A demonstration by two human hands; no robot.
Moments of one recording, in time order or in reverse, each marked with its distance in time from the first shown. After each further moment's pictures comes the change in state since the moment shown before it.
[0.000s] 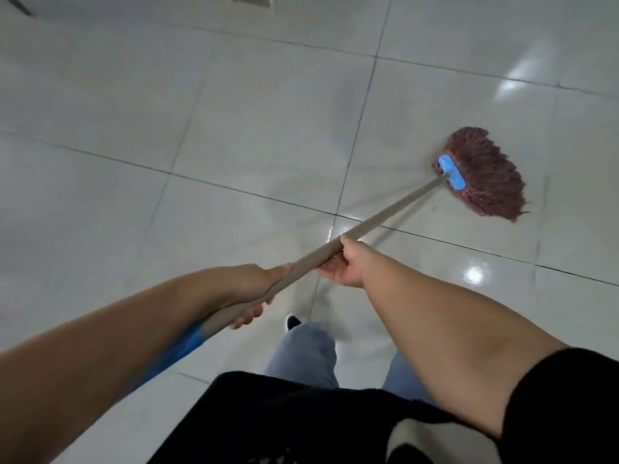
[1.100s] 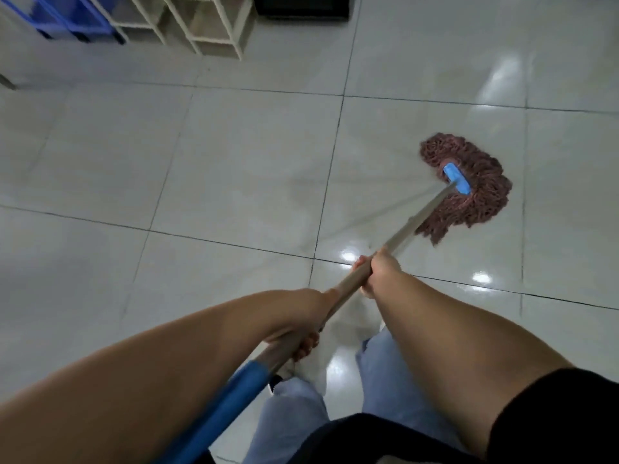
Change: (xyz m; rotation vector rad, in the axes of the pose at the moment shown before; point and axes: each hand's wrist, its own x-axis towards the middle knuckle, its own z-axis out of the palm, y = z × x) left_hand -0.005 0.227 0.035 0.058 -0.055 -0.076; right_hand -0.026 -0.185 -0.066 0.412 0.312 -0.232
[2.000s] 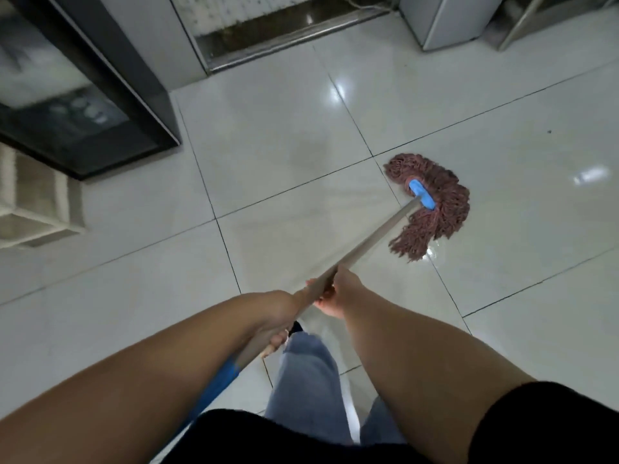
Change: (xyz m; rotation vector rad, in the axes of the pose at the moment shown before) left_hand 0.004 0.422 -0.136 0.483 0.018 0.151; right_hand 0.027 -0.348 0.114 0.409 -0.113 -0.036
